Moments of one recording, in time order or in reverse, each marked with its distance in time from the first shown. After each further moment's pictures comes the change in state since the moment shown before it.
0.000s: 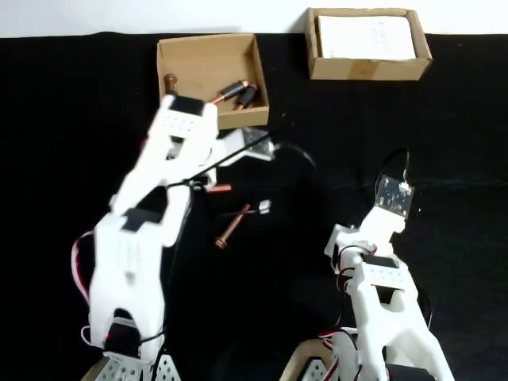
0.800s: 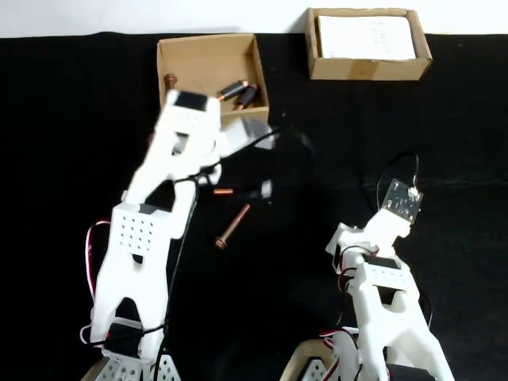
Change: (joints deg) left arm -1.1 11.4 -22.2 6.3 13.7; right arm 1.3 0.0 0.3 0.0 -5.0
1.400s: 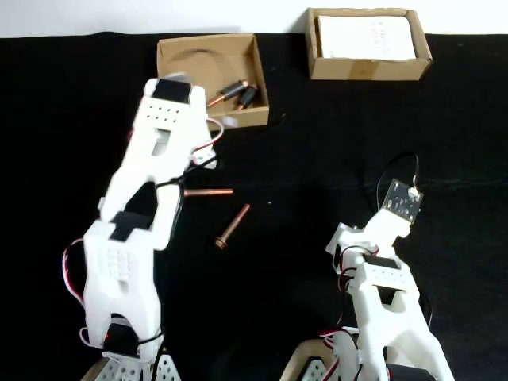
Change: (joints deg) left arm -0.1 -20.7 20.1 0.6 98.1; right arm 0.0 0.0 0.0 0.0 0.0
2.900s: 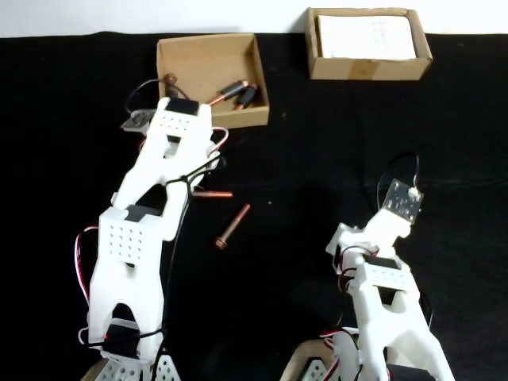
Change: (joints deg) left arm -0.7 14.5 -1.2 -7.3 26.2; right arm 0.0 0.0 0.0 0.0 0.0
